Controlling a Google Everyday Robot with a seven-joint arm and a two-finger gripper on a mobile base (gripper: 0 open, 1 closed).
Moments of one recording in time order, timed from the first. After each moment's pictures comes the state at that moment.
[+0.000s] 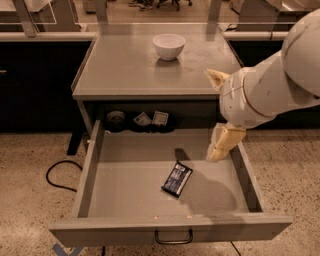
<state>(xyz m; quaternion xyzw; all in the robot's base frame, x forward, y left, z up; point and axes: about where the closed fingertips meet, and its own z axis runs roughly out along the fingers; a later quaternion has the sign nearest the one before) 0.489 -0.110 0.908 -0.70 0.64 -0.07 0.32</state>
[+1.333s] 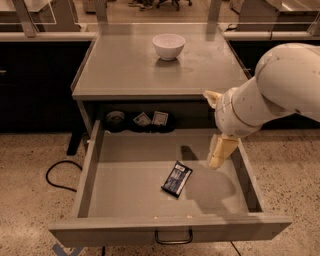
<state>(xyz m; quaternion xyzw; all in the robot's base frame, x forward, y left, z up) 0.516 -0.125 0.837 -0.70 0.66 -0.05 0.27</state>
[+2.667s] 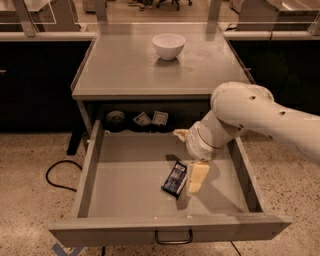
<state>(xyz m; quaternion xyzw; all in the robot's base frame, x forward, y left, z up) 0.505 -0.068 0.713 -0.75 0.62 0.09 0.19</state>
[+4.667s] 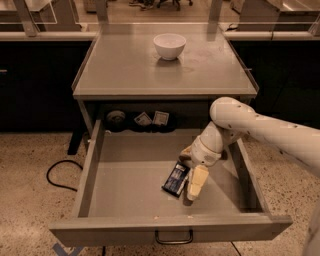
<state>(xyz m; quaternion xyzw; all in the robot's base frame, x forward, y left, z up) 0.525 -0.093 0.605 -0.68 0.69 0.23 0.10</state>
